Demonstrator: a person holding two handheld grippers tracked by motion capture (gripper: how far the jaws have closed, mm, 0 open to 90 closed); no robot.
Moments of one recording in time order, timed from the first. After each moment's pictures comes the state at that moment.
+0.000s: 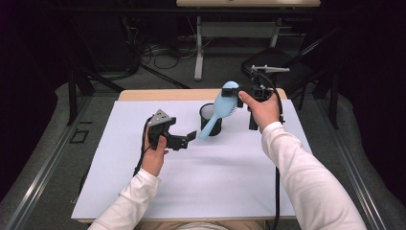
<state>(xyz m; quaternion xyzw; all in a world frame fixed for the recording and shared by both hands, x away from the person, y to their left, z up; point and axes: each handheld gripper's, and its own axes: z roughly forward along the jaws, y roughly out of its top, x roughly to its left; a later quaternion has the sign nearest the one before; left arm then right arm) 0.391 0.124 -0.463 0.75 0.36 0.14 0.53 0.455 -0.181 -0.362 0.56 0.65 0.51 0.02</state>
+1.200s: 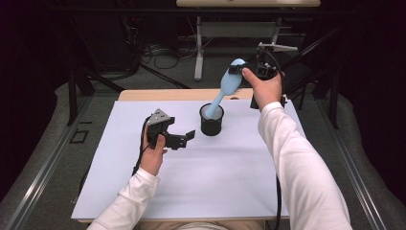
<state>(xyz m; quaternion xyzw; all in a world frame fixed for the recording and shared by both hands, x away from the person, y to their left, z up) 0.392 0.127 -0.463 0.75 0.36 0.14 0.53 0.486 -0.189 -0.320 0.59 0.61 0.52 0.09</state>
